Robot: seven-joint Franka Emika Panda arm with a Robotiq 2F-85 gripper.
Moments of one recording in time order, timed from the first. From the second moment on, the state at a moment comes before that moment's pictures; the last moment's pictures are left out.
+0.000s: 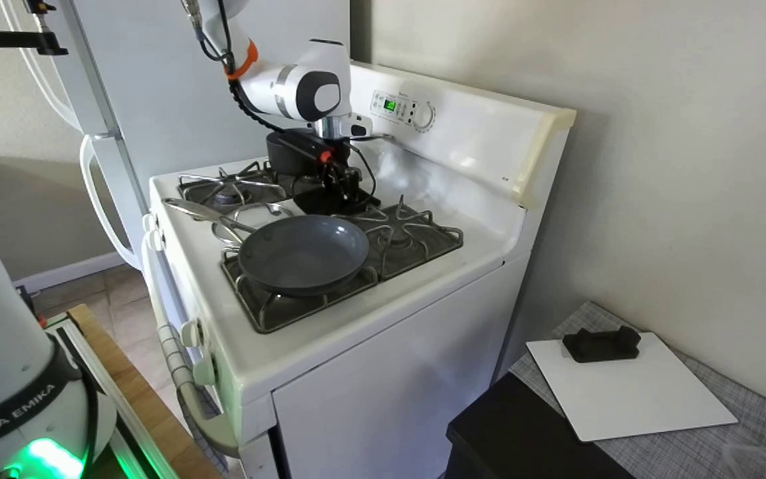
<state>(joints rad) 0.11 0.42 0.06 -2.02 -0.03 2.52 0.27</state>
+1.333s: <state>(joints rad) 0.17 0.41 -0.04 -2.01 -0.18 2.51 0.32</state>
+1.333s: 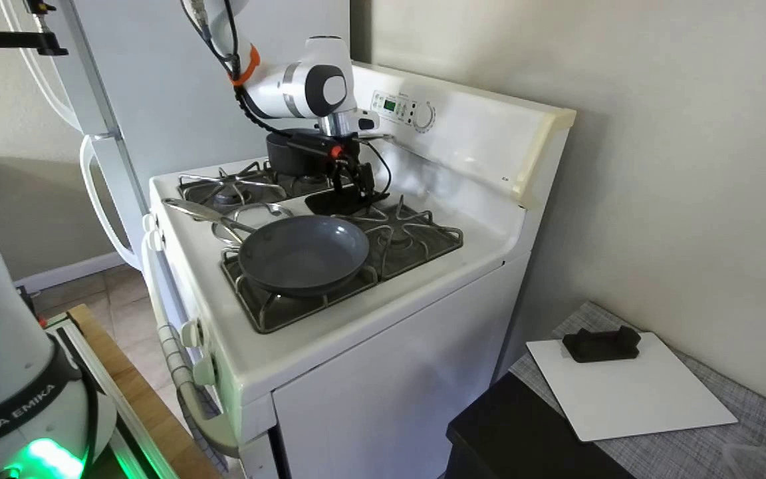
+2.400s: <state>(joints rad) 0.24 0.46 -0.06 -1.96 -0.31 2.39 0.45</state>
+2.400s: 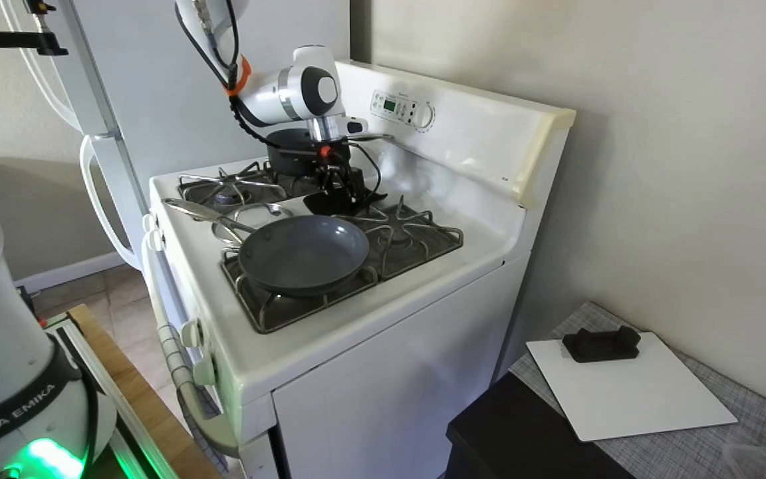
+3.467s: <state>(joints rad) 0.24 0.47 -0.06 -1.94 -0.30 2.39 0.45</state>
